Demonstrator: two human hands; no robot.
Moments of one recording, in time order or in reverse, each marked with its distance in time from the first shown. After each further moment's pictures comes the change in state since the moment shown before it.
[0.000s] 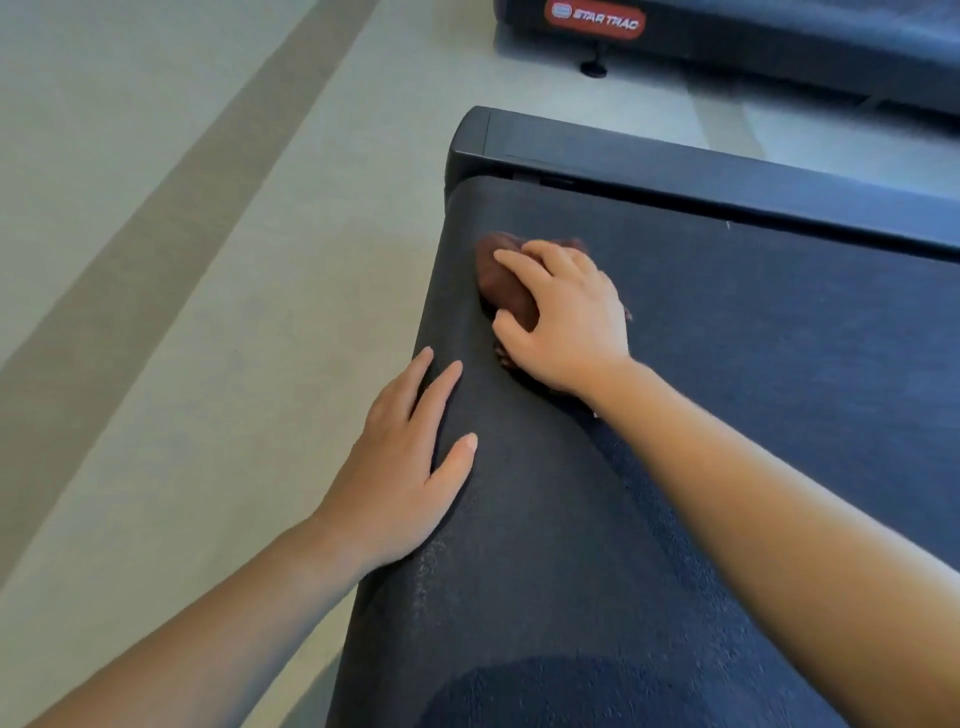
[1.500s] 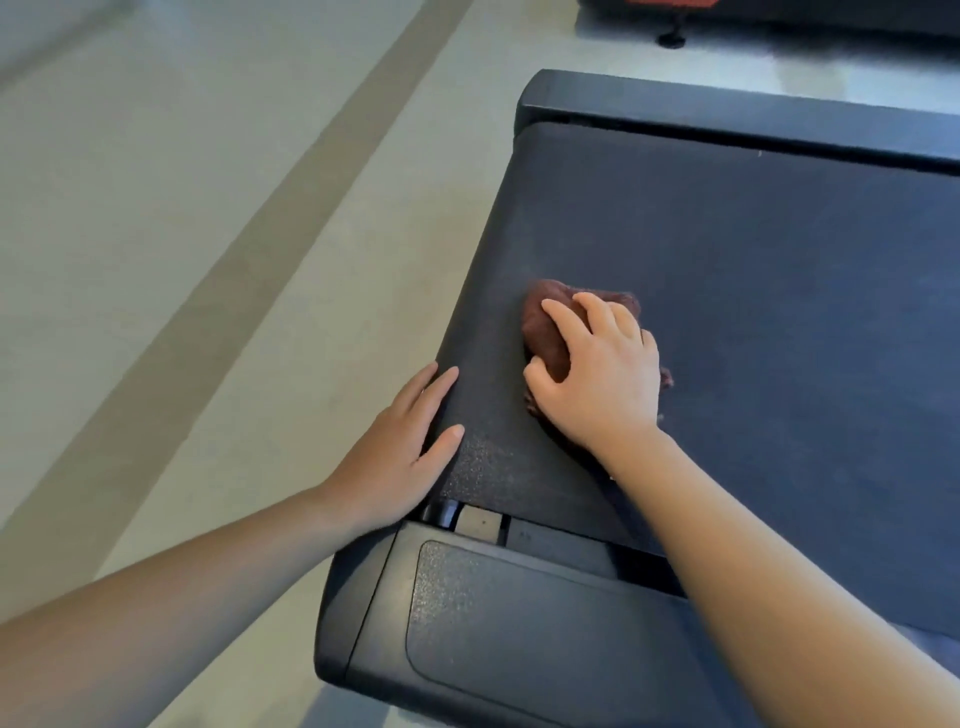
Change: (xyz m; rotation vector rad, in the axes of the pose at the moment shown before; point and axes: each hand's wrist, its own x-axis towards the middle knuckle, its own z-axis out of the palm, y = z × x) left_hand -0.174 0.028 0.001 -0.001 -0.064 -0.165; right_hand -0.197 -0.071 -0.046 0.035 -0.045 0.103
